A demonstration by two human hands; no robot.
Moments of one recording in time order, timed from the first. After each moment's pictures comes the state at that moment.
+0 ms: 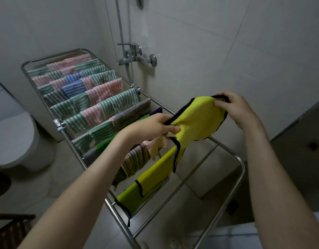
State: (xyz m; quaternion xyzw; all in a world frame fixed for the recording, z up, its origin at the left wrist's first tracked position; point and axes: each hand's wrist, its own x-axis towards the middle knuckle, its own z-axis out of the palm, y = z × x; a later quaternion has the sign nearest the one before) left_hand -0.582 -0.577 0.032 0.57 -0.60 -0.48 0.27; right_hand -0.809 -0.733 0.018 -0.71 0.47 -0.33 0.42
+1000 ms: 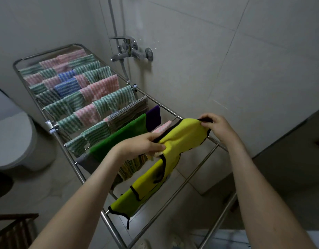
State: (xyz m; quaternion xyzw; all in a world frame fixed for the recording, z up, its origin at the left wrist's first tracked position) left_hand -0.569 -0.587 -0.028 0.56 -0.53 -0.60 0.23; right_hand -0.801 -0.745 -0.071 -0.68 0.48 -0.27 0.48
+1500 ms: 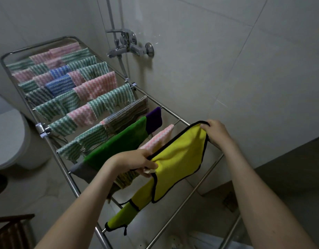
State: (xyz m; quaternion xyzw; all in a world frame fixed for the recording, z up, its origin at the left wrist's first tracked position) left_hand -0.539 -0.611 -0.077 0.61 -0.44 -0.65 0.11; right_hand -0.775 -0.789 -0.110 -0.72 0.61 -0.13 0.32
